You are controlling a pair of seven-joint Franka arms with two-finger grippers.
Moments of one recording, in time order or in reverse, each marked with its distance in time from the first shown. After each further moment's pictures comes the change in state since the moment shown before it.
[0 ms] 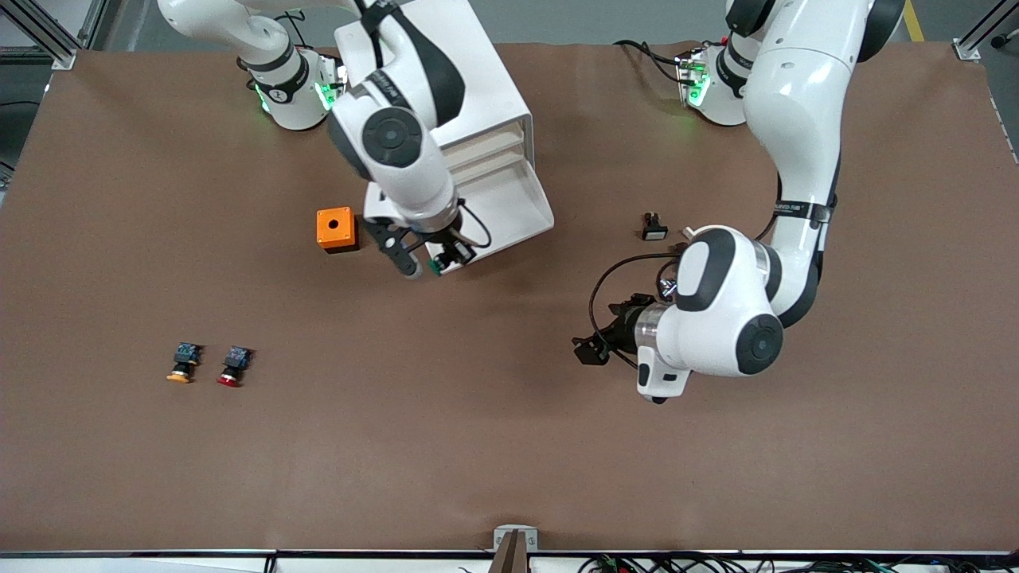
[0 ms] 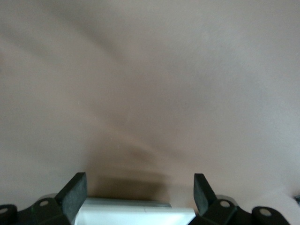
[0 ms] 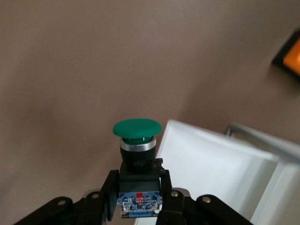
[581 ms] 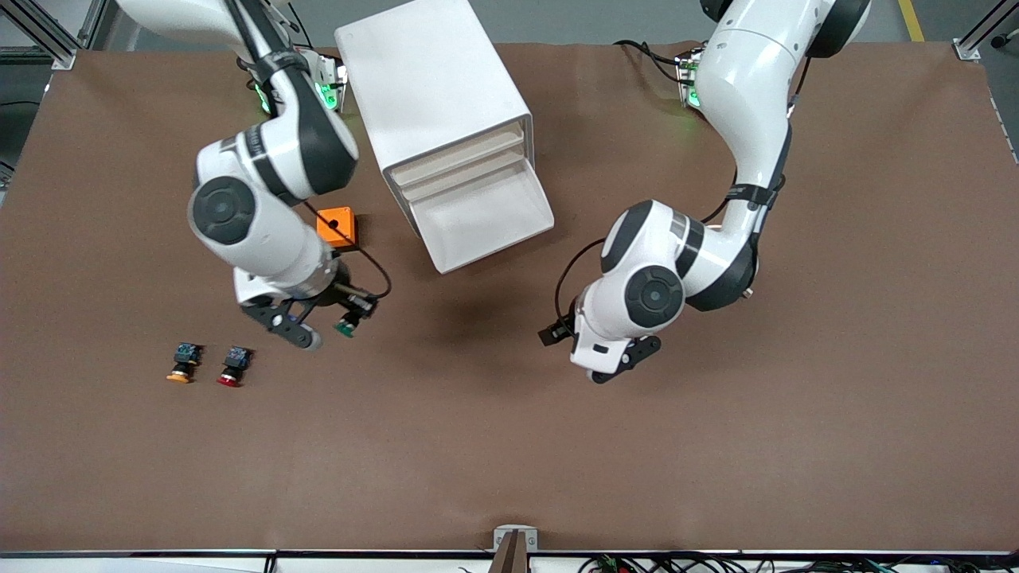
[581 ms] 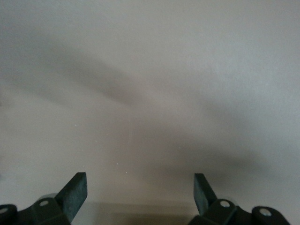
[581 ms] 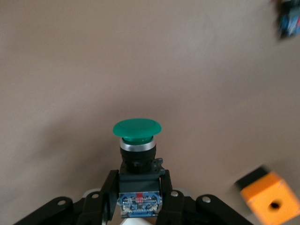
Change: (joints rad) left arm -0.137 0.000 -0.002 -0.024 0.212 0.080 0.000; right arm -0.283 0.011 -0.006 0.030 -0.001 -0.020 -0.626
